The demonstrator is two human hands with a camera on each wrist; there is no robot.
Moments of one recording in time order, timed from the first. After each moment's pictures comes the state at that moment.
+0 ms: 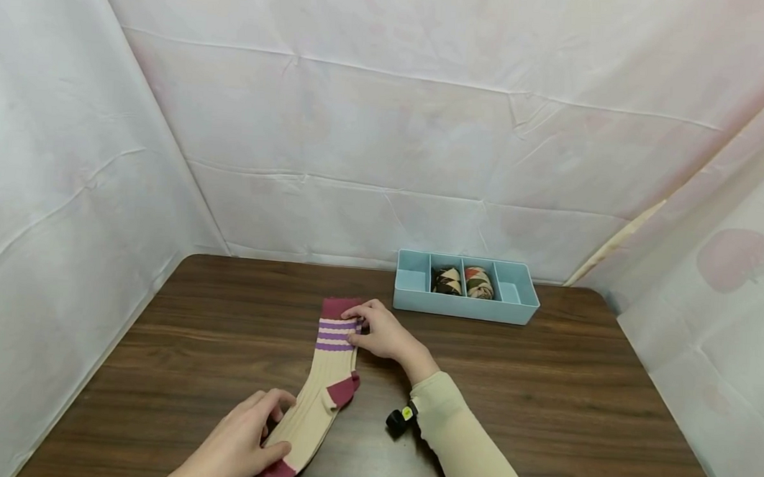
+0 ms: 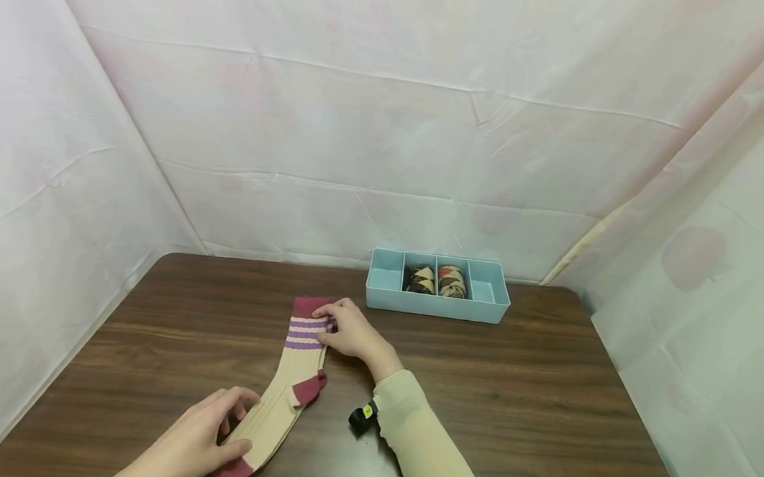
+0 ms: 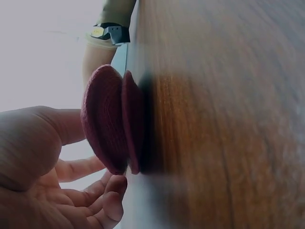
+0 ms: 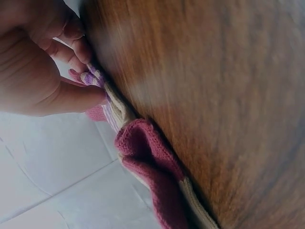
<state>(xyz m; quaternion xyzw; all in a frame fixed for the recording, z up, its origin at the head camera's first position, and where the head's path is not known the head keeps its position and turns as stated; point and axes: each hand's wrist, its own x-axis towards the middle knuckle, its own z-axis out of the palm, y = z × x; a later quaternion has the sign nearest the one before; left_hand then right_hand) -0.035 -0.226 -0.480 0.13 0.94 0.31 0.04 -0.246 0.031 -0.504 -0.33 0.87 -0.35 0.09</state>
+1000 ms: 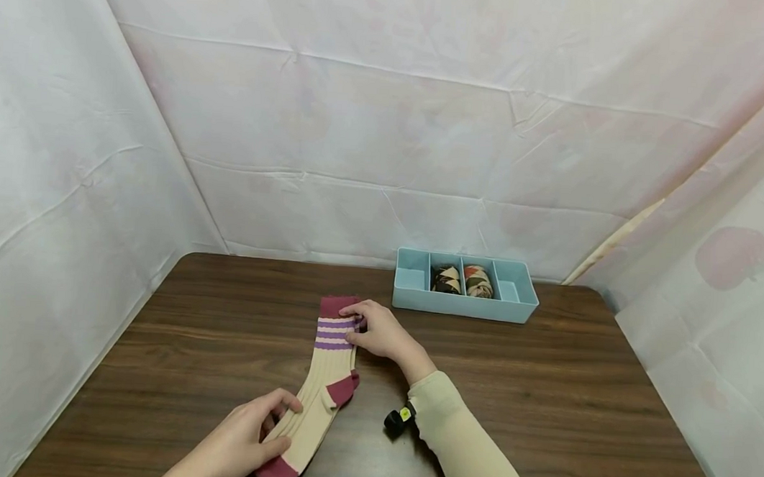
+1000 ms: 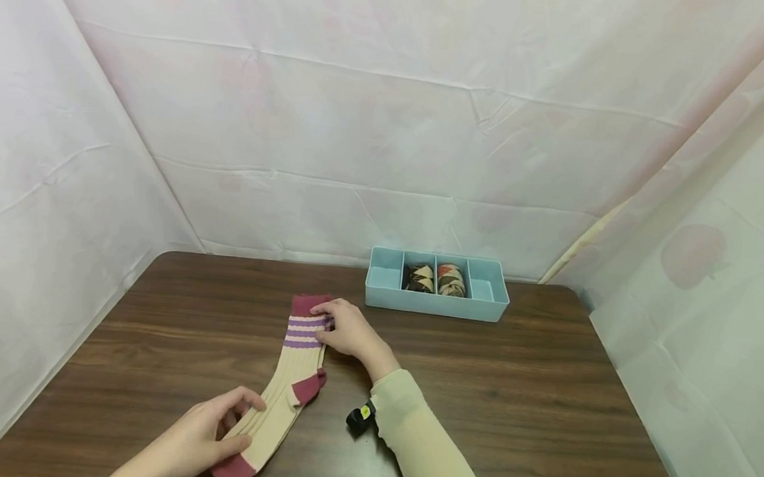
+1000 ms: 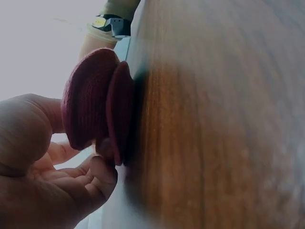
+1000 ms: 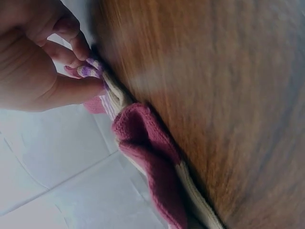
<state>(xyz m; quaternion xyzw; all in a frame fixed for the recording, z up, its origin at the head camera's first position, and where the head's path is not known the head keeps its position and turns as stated) -0.044 -0.236 -0.488 0.17 0.88 0.43 0.10 -0.246 0.027 -0.499 -0.32 0.88 -0.34 0.08</state>
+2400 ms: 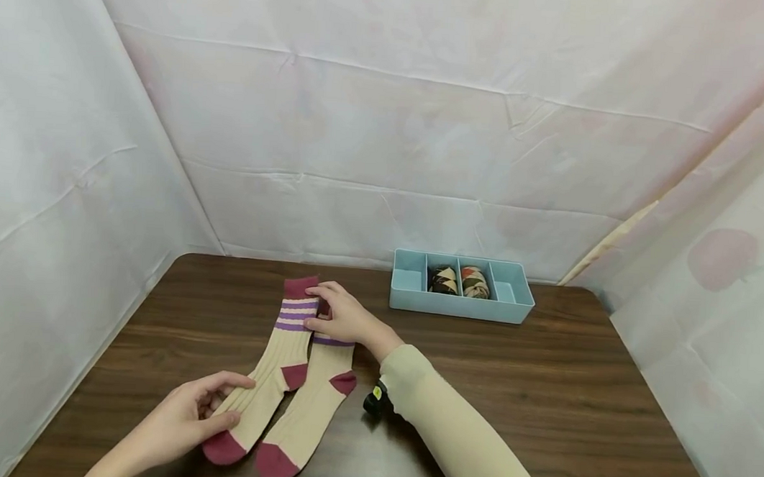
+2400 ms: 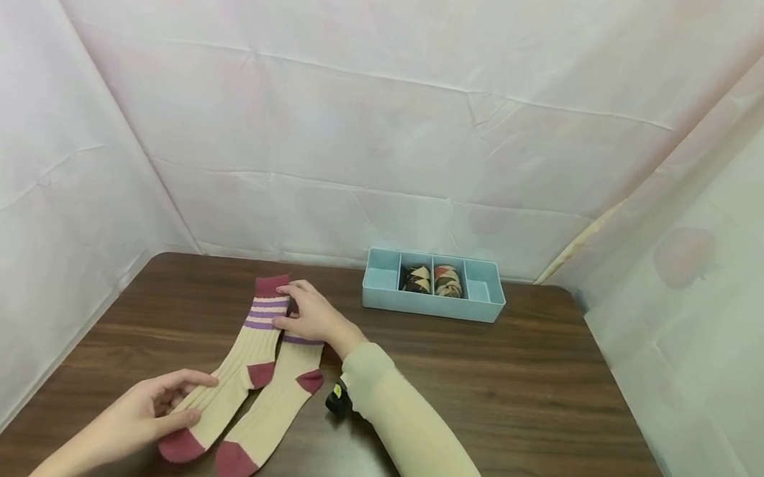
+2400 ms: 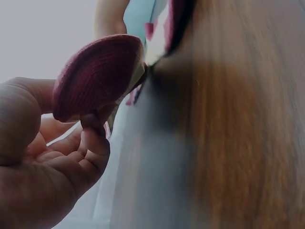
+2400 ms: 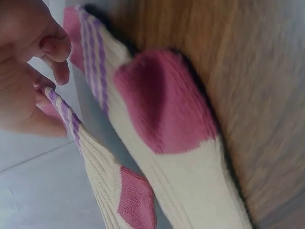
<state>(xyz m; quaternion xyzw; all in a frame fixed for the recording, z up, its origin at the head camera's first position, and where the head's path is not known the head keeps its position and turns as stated) -0.046 -0.309 -0.472 0.16 0.86 0.47 0.04 -0.265 -0.032 -0.485 -0.39 0.86 -0.33 0.09</state>
